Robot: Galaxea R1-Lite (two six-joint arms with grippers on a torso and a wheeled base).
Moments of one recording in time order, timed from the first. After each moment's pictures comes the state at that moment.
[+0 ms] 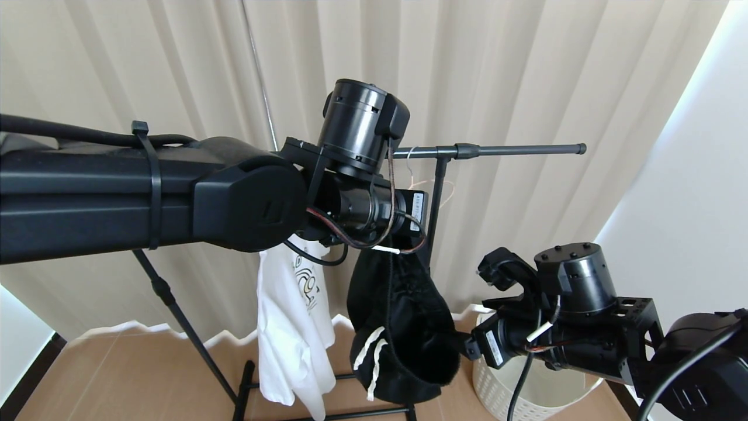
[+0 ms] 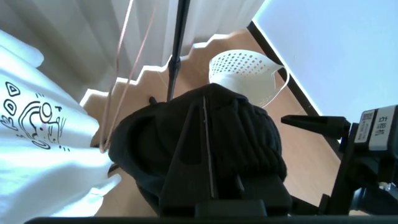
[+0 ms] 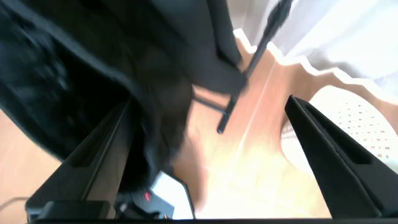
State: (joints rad) left arm -0.77 1.98 -1.65 0.16 0.19 -0.24; right arm 0.58 1.78 -0.64 -0.48 -0.02 0.05
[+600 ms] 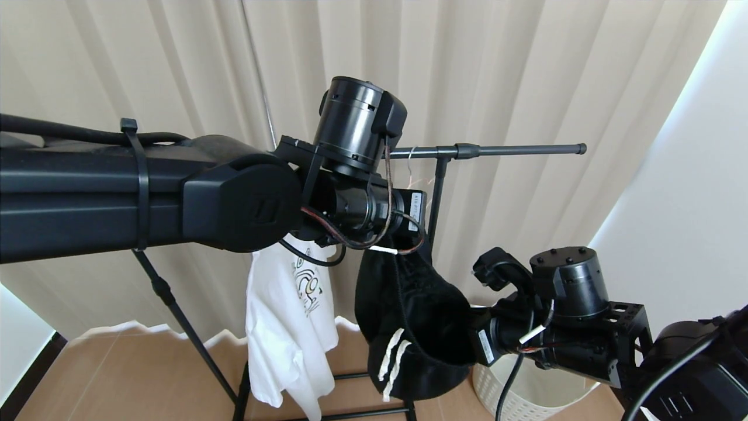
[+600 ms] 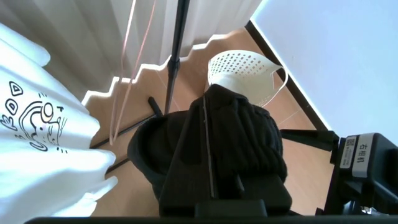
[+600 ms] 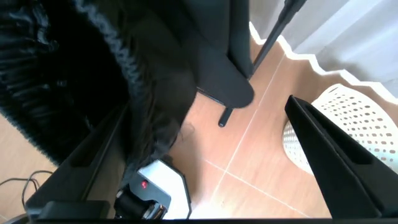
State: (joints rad) left arm -0.77 1.97 -1.63 0.16 0.19 -0.24; right arm 0.59 1.82 -0.62 -0.60 -0.01 0.05
